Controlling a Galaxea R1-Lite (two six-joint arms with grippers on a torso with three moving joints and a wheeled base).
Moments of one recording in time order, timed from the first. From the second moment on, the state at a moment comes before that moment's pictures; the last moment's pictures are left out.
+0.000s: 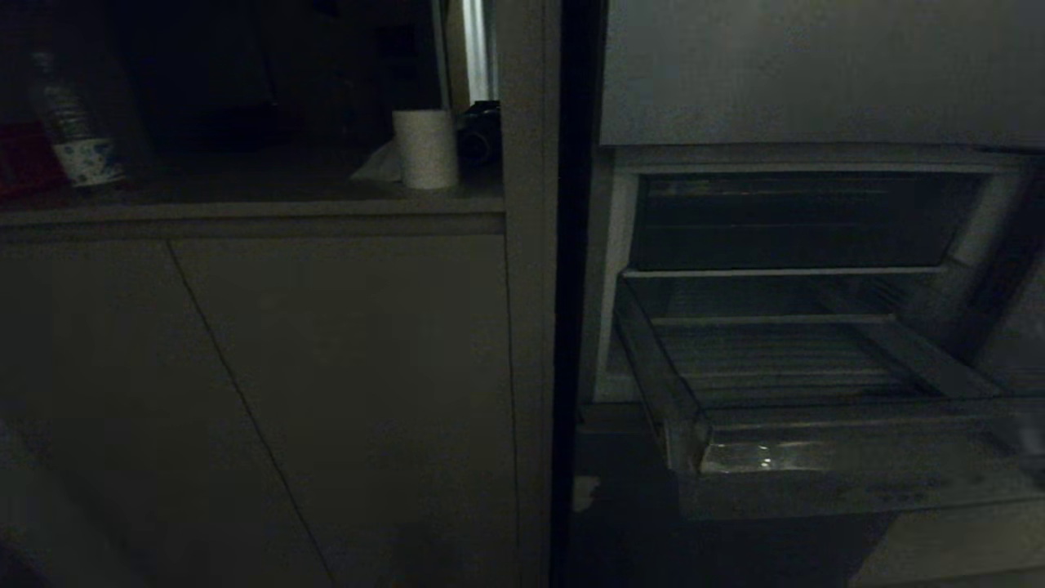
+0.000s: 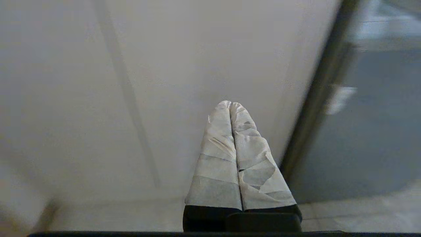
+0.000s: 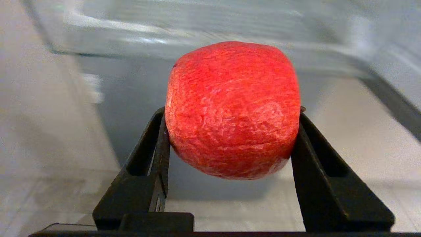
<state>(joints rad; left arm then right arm) 0.00 0.00 -0.05 0.12 0.01 -0.01 0.00 0.00 -0.06 0.16 0.01 -0.07</state>
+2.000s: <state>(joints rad) 0.00 0.00 -0.05 0.12 0.01 -0.01 -0.60 0.63 -0.41 -0.12 -0.18 0.35</state>
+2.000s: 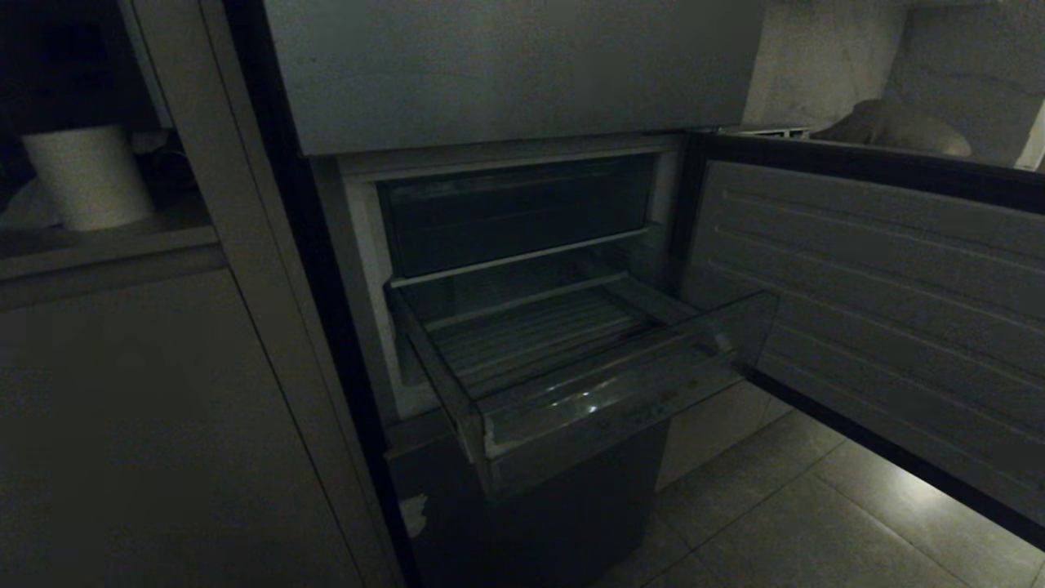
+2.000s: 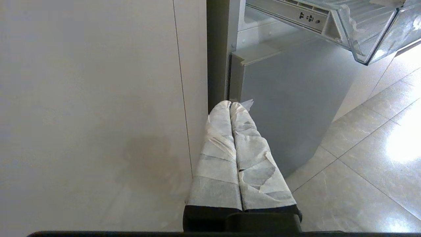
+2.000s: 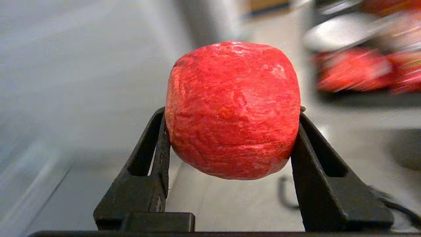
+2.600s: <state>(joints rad) 0.00 0.00 -0.05 0.12 0.01 -0.01 -1.19 1.20 -0.51 -0.60 0.16 0.25</state>
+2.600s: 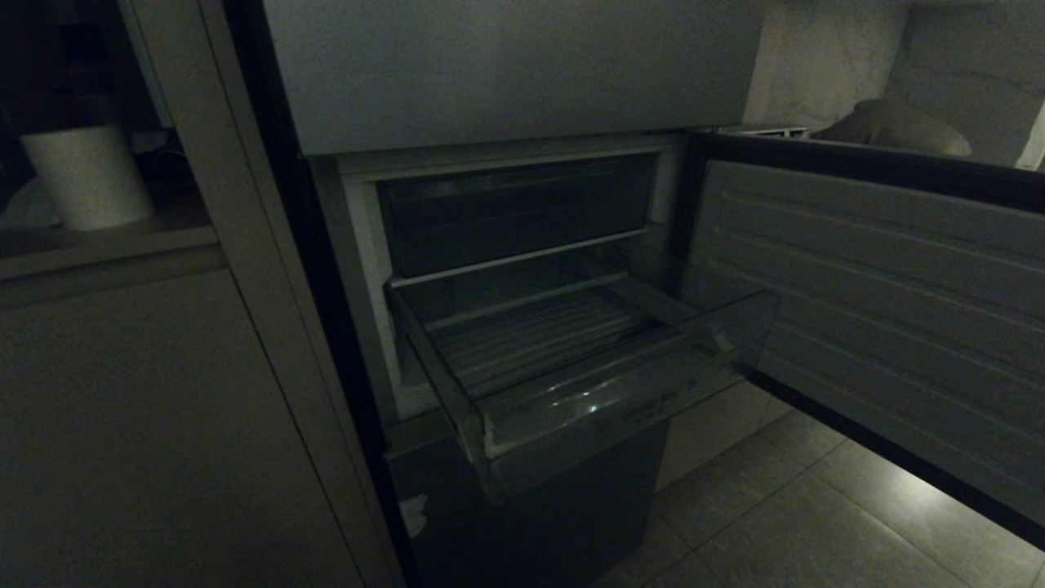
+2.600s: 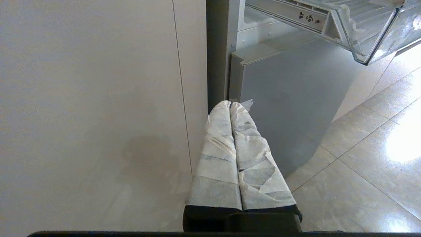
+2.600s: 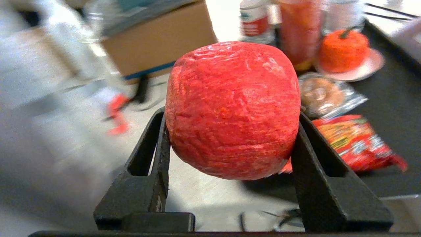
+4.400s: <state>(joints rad) 0.00 0.00 -0.05 0.12 0.01 -0.01 -1.23 2.03 -0.89 -0.89 0.33 0.18</state>
